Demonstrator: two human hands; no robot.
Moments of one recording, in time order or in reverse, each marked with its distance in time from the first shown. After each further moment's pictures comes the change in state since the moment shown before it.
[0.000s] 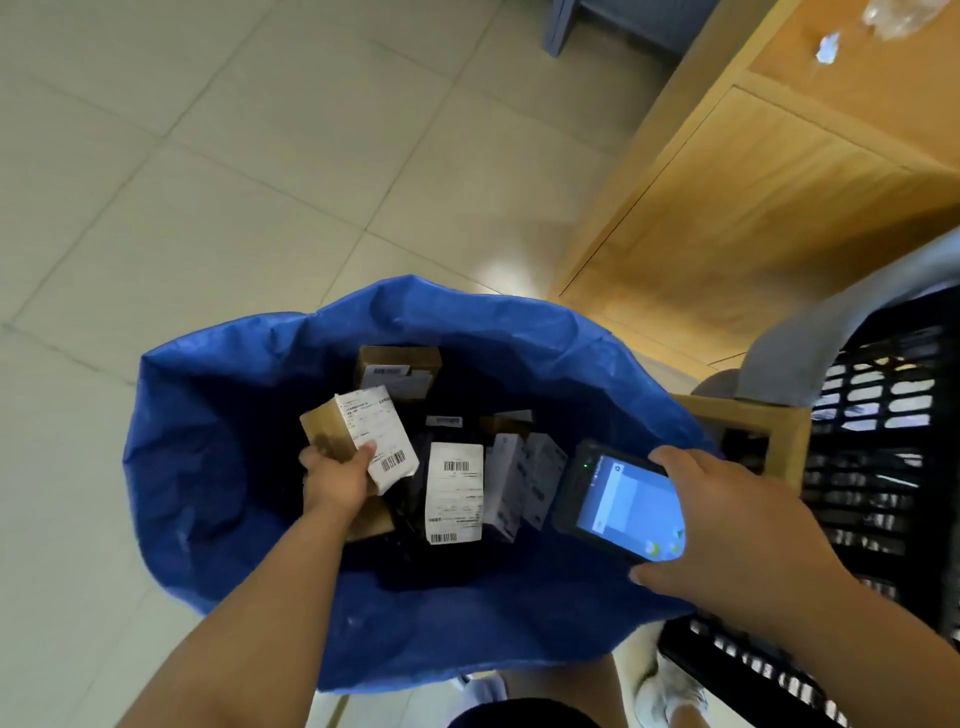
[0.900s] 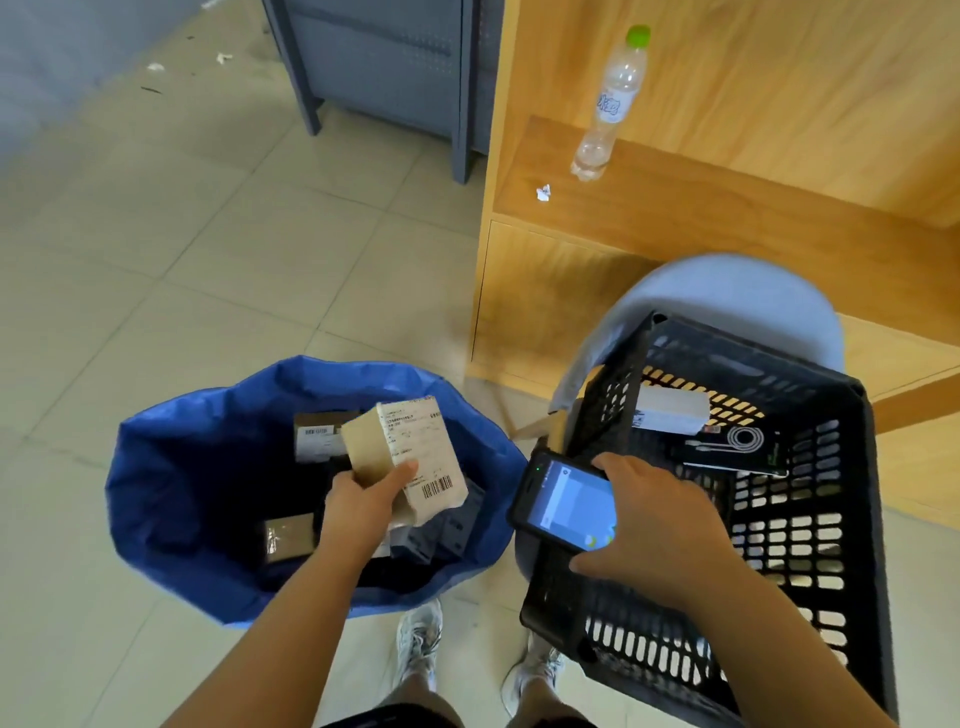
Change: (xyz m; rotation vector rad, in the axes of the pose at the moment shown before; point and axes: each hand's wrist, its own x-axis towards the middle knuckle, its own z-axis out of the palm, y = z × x) left_hand -0.310 0.078 0.047 -0.132 -0.221 0.315; right_hand -0.162 0.166 -0.029 0.266 0.186 0.005
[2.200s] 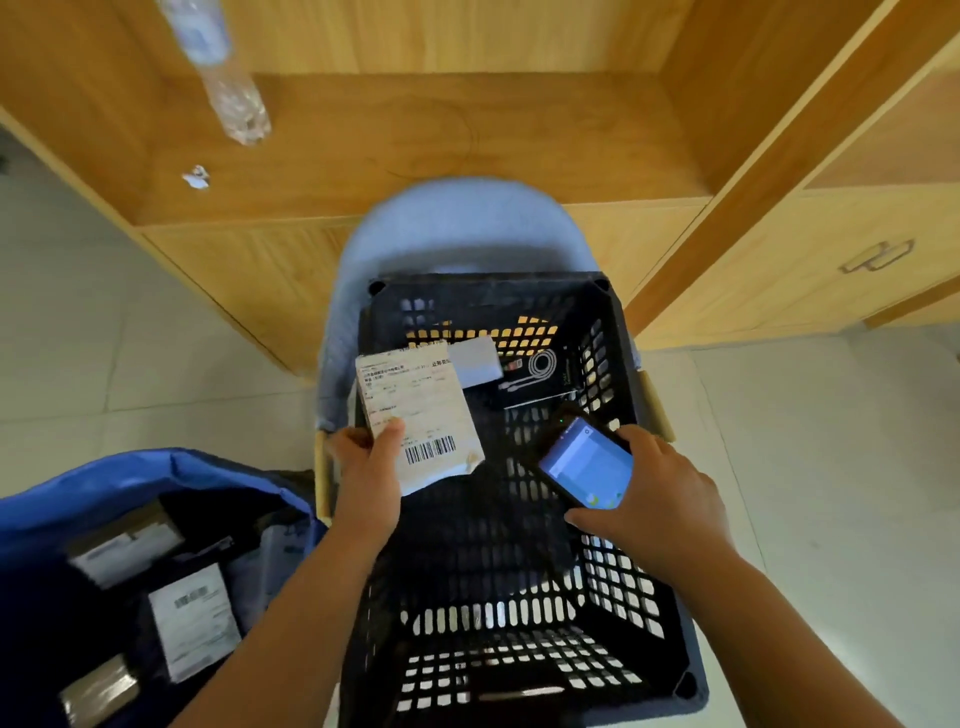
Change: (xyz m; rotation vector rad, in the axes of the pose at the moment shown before) left_hand -0.060 0.056 0.311 -0.021 -0.271 0.220; right_hand -0.054 0.261 0.053 0.405 0.215 0.607
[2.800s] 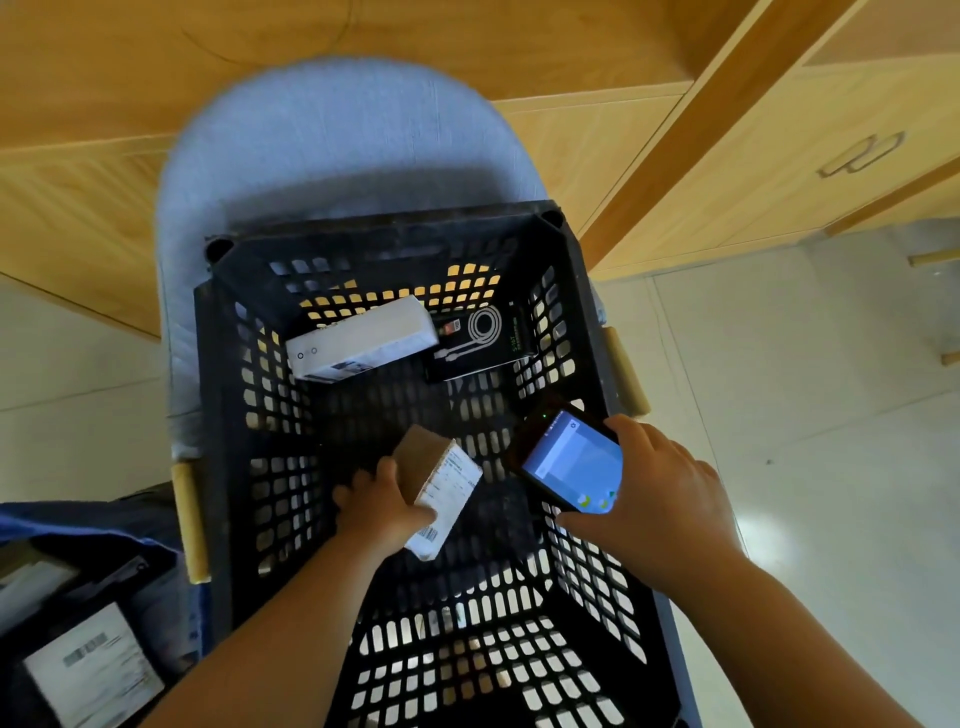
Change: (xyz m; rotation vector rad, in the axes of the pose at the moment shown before) left_hand 0.075 -0.143 0.074 1.302 -0.466 -0.146; right_hand 0.054 0.049 0.032 -0.080 -0.101 0.079
